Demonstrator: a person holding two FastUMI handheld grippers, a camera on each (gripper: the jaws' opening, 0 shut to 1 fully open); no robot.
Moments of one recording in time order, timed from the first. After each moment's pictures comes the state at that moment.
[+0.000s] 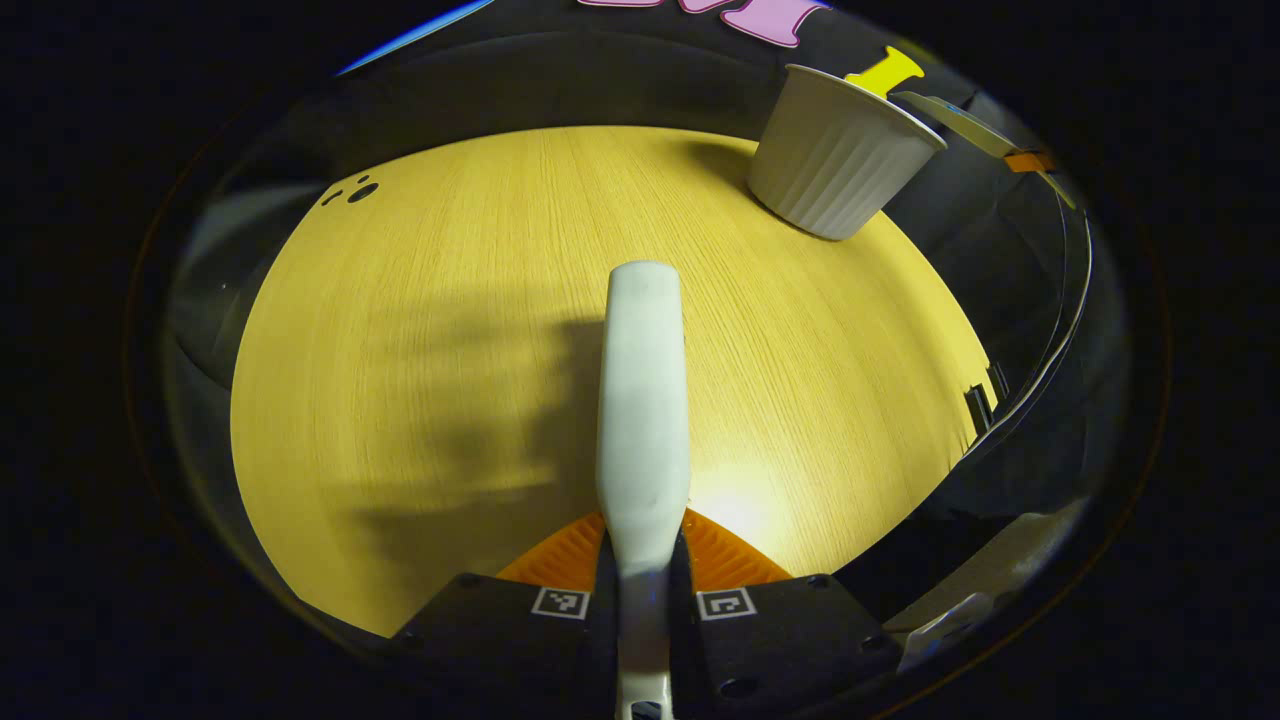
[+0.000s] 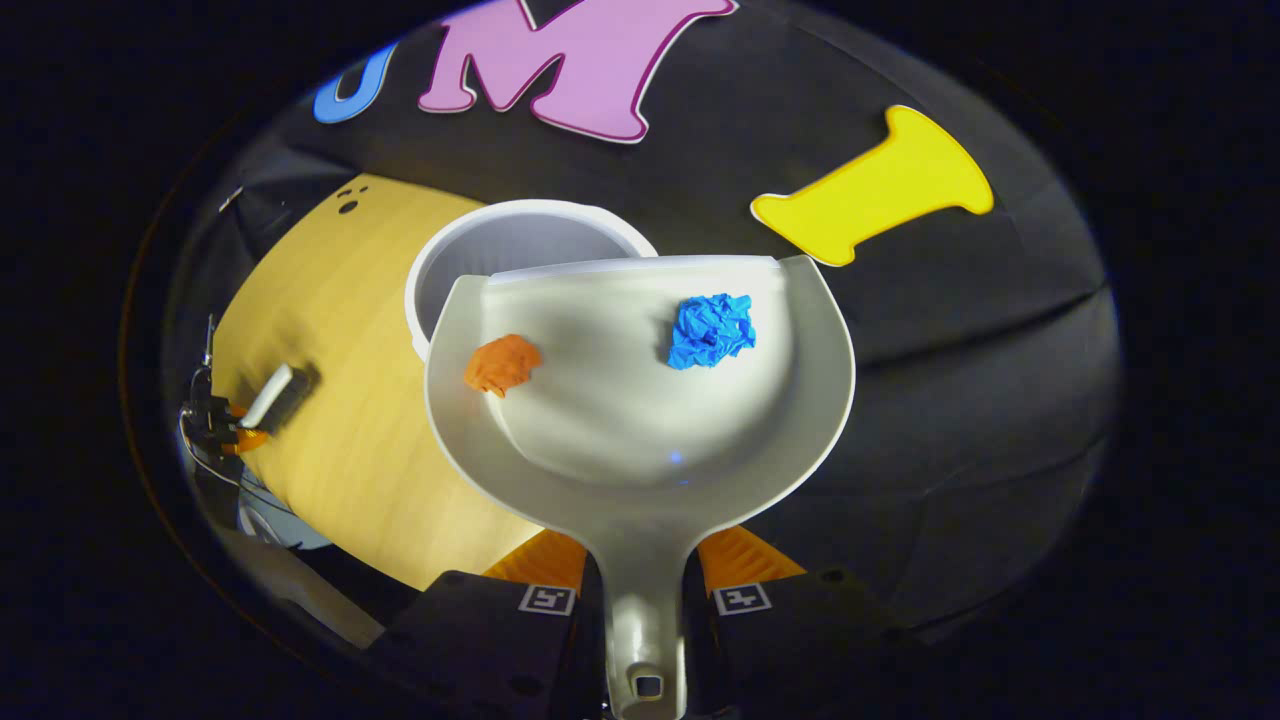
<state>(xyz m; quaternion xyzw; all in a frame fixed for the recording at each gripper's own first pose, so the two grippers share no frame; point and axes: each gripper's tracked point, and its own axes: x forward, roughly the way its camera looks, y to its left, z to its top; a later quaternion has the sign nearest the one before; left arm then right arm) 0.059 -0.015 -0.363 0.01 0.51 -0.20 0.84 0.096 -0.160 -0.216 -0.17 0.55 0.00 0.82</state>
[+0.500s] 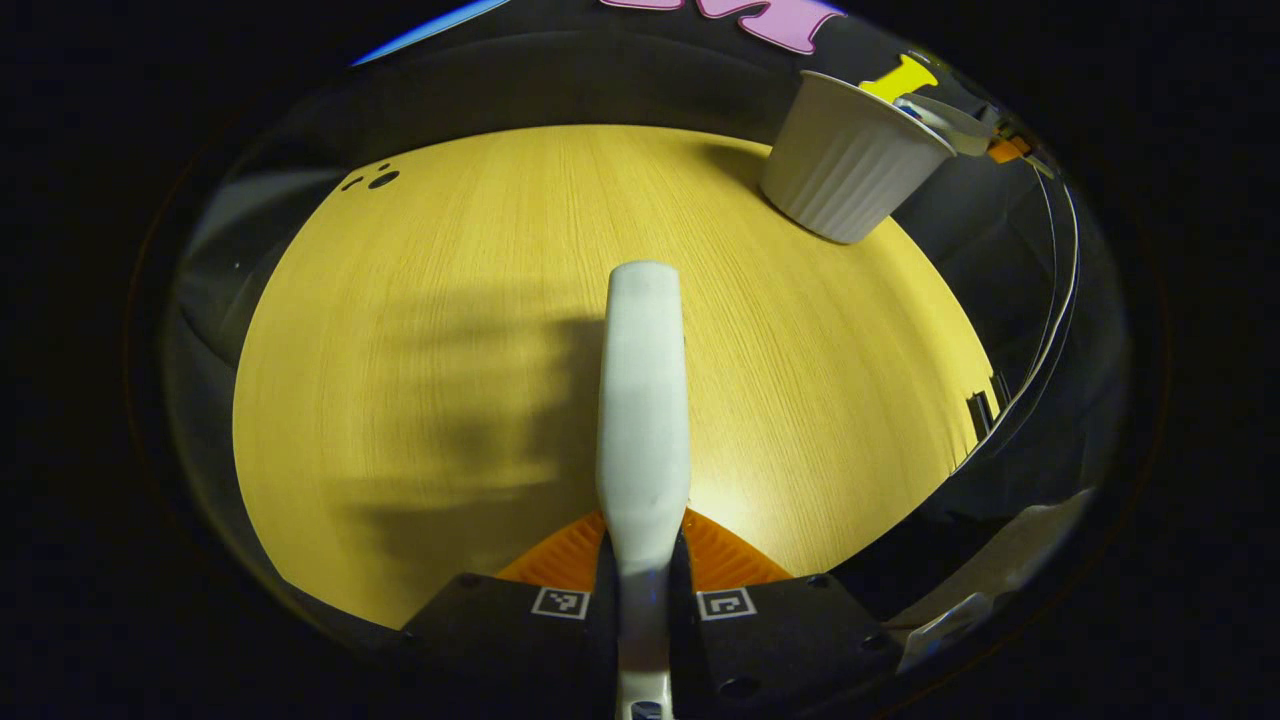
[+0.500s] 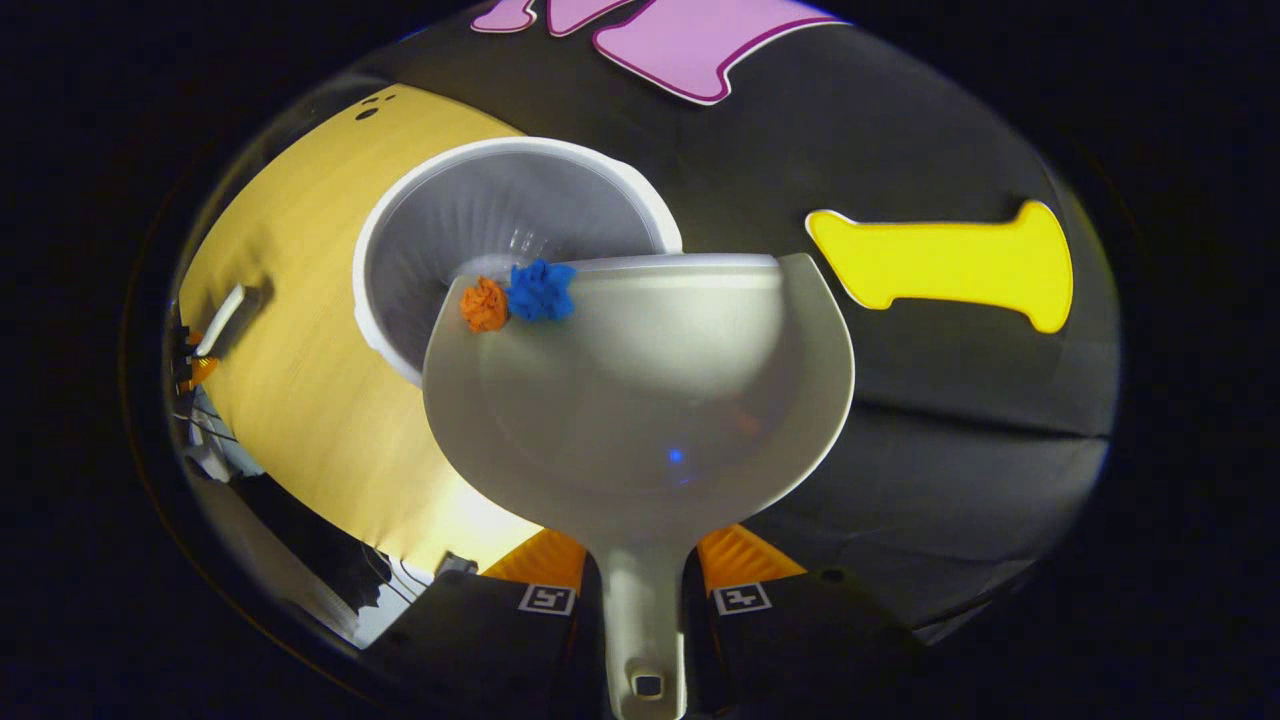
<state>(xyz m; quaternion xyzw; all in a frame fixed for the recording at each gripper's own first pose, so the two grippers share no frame) 0.051 -0.007 -0.367 -0.01 0.51 -0.18 0.84 0.146 -0.175 -0.220 -0.29 0.61 0.02 0.73</state>
